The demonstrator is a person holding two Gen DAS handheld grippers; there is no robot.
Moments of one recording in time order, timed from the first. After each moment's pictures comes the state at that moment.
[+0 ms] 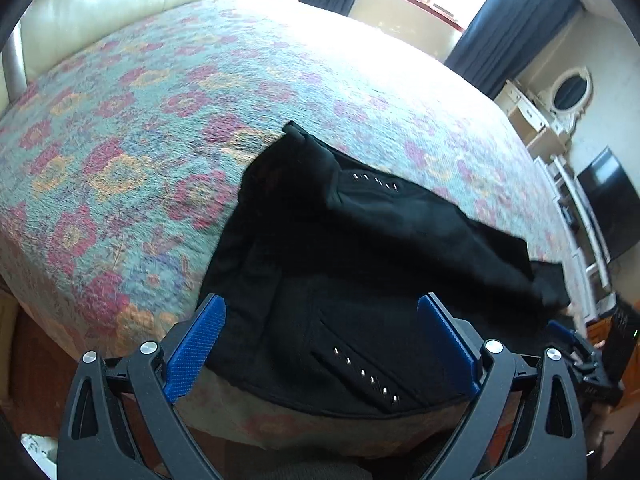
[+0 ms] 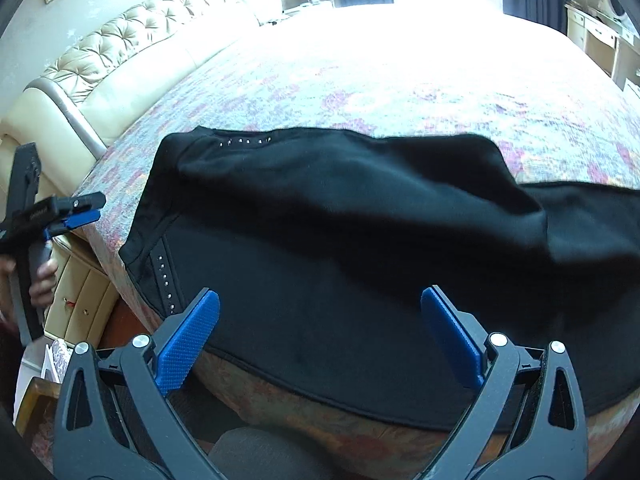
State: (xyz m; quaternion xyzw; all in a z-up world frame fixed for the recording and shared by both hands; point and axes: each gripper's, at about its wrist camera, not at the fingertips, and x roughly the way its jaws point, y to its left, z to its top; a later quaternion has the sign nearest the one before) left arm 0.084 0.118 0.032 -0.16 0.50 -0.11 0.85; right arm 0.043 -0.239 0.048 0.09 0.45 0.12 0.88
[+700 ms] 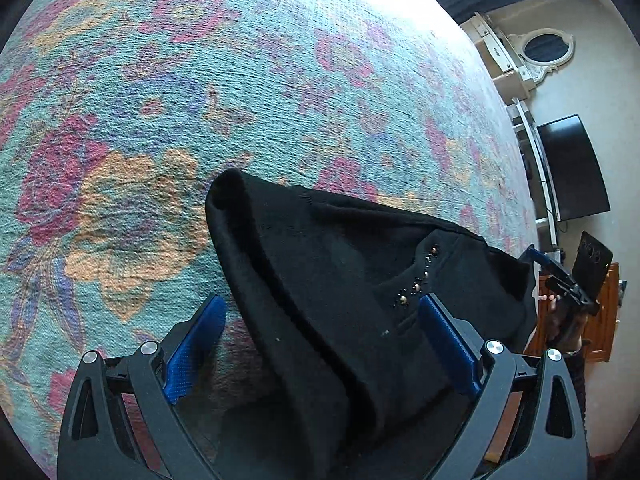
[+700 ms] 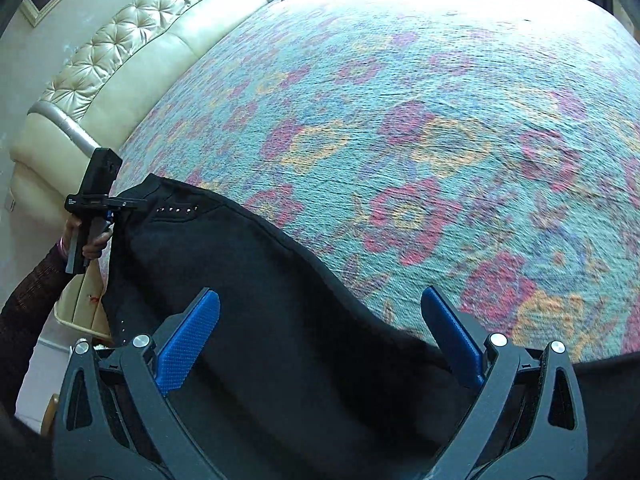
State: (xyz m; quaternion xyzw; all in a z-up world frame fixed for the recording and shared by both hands) left arm 0.285 0.091 -0.062 -0.16 0.63 -0.26 0.72; right arm 0.237 -0.342 0.017 0.11 0.52 0.21 0.82
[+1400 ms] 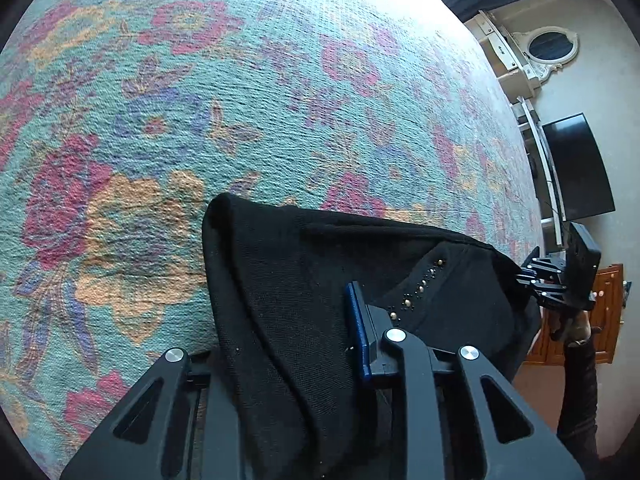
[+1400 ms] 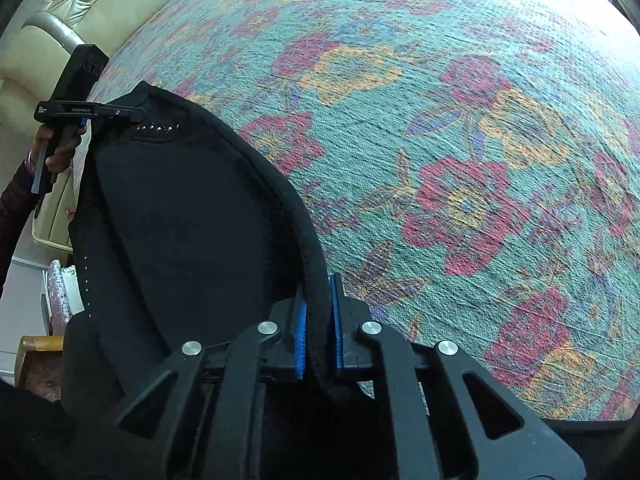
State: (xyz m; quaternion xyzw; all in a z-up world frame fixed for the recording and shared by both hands) left arm 0.302 0.096 -0.060 -0.14 0.63 -0.25 0.72; right arm 0.252 -0.299 -0.019 -0.01 0.61 0.23 0.76
